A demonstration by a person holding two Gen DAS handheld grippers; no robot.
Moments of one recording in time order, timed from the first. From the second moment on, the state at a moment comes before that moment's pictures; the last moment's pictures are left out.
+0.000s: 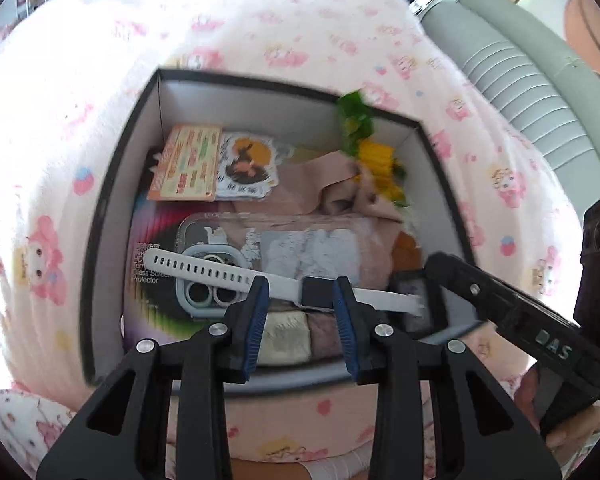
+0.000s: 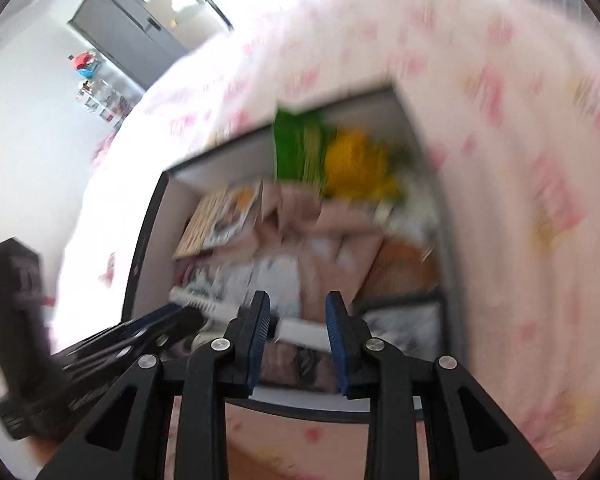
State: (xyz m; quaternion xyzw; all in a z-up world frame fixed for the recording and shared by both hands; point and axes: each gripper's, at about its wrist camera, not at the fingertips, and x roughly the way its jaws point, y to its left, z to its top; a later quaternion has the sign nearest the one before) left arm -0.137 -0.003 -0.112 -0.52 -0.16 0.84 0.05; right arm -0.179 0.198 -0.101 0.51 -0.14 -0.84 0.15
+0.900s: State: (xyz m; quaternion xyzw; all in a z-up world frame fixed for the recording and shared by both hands) left arm -0.009 -0.024 -0.033 -0.45 -0.12 0.88 0.09; right arm -0.038 0.127 -0.021 0.42 -0.07 -0.89 0.15
